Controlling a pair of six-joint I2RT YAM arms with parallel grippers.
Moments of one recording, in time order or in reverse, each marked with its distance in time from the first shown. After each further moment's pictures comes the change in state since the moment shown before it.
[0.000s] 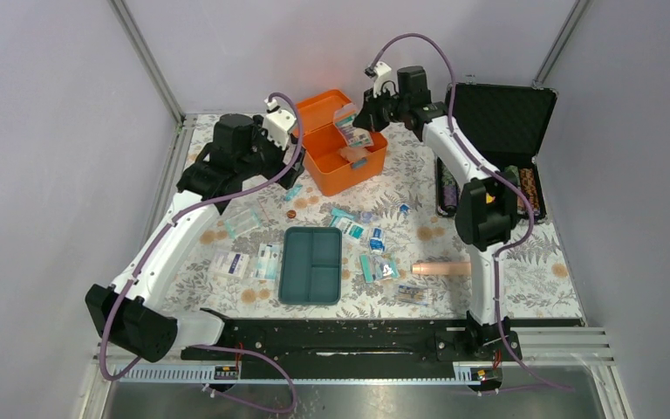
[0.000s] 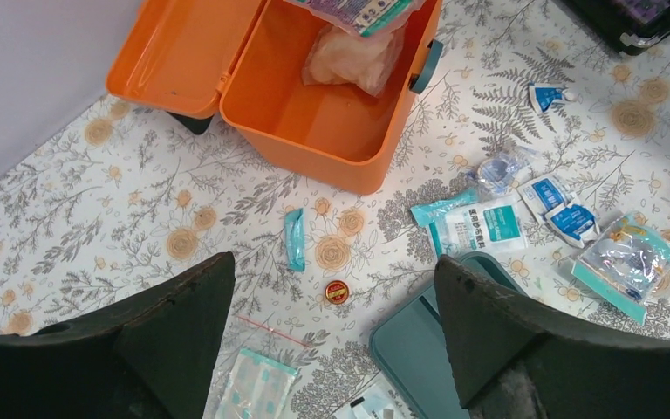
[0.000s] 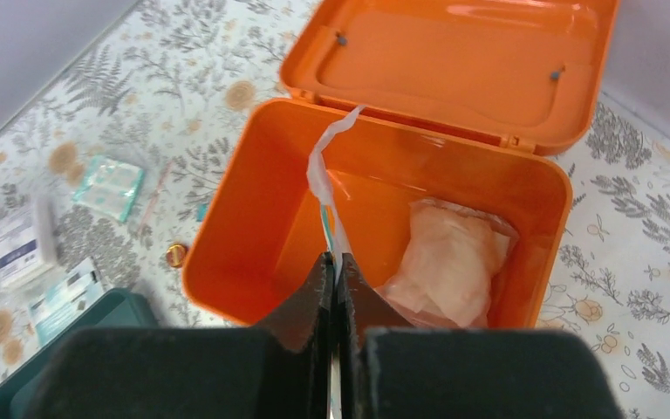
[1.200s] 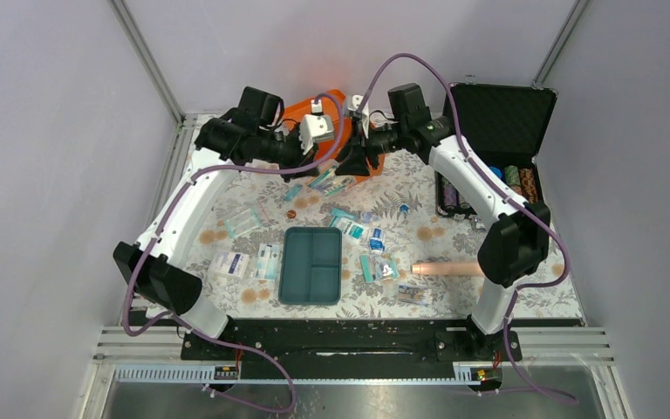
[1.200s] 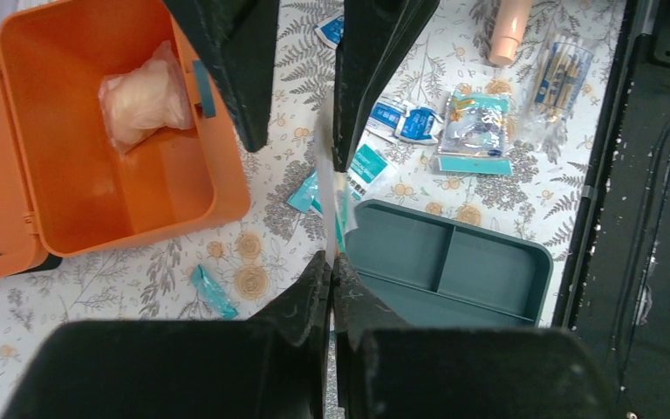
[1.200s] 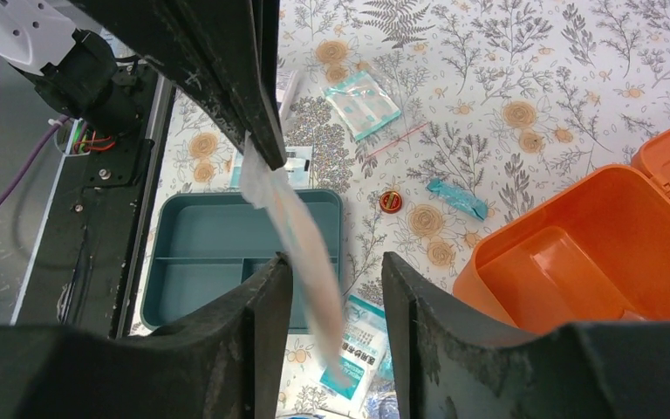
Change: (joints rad) left arm -0.043 0.294 0.439 -0.525 0.450 0.417; right arm 0.138 -0.318 -0.255 -0.238 -0.400 -0.447
